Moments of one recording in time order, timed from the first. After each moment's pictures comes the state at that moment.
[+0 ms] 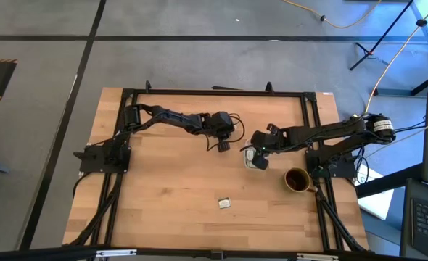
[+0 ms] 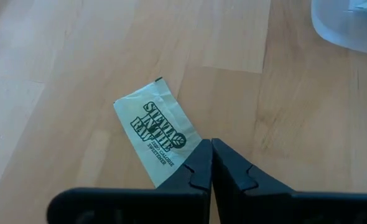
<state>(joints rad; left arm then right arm) 0.27 2.15 1.32 -0.05 -0.06 0.08 -0.01 1.34 0.78 -0.57 0.29 0.34</state>
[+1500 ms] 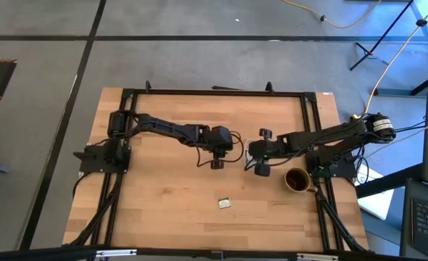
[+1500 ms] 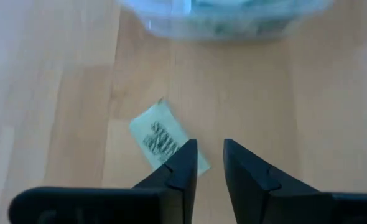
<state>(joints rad) 0.09 1.99 1.31 -0.26 -0.05 0.08 0.10 1.35 0.78 -0.49 0.28 0.10</state>
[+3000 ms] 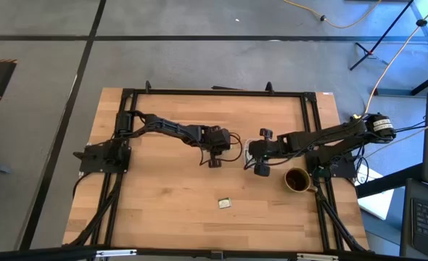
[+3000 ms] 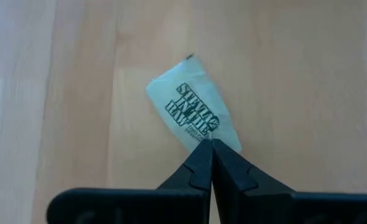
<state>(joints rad) 0.11 2.05 1.31 -0.32 -0.09 0.10 0.10 1.35 0.78 -0.49 0.29 0.12</state>
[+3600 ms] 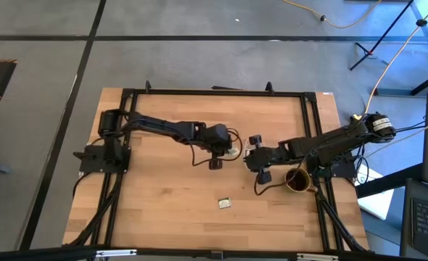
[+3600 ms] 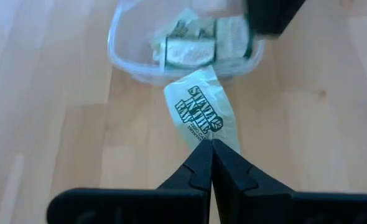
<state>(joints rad) 0.07 1.88 1.31 -0.29 0.03 0.07 0.20 1.34 0.78 -0.31 0.29 -0.26</state>
